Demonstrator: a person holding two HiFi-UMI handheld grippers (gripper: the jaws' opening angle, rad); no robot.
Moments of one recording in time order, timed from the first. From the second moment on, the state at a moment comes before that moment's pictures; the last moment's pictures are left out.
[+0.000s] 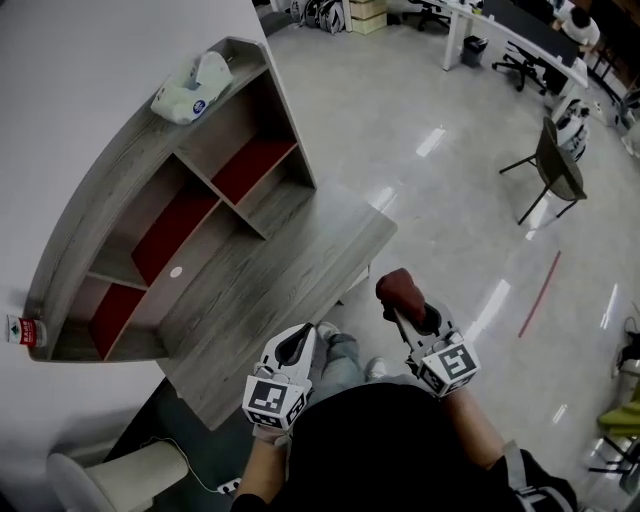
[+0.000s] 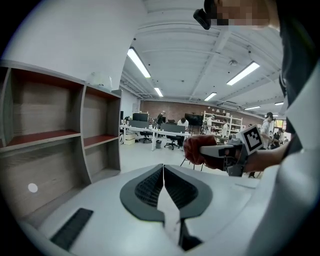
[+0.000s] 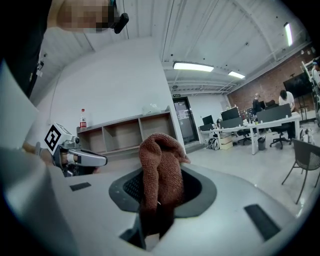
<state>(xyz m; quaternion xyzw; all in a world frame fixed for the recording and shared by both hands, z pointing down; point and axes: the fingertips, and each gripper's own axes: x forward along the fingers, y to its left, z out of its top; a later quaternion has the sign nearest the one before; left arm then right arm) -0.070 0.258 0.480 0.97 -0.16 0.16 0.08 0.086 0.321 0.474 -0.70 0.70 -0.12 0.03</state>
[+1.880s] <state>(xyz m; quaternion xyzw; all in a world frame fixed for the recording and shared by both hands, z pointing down) -0.099 -0.031 0.480 0.86 -0.48 0.10 0.15 -0.010 -0.169 0.489 -0.42 0.88 -0.04 -0.21</state>
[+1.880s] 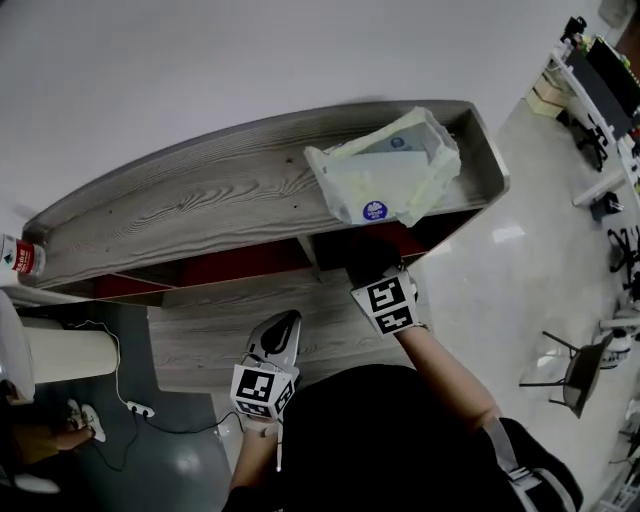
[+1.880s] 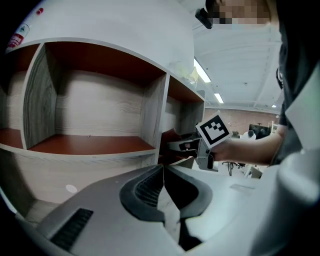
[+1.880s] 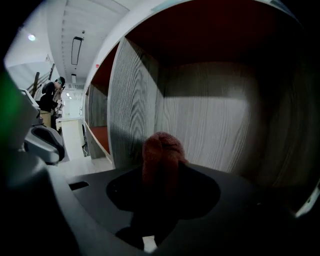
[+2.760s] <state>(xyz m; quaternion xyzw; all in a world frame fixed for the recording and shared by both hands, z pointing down) -0.102 -0.026 0.483 0.84 -0.50 0.12 0.16 -0.044 -0.189 0.524 -0.36 0.87 0.08 -0.32</state>
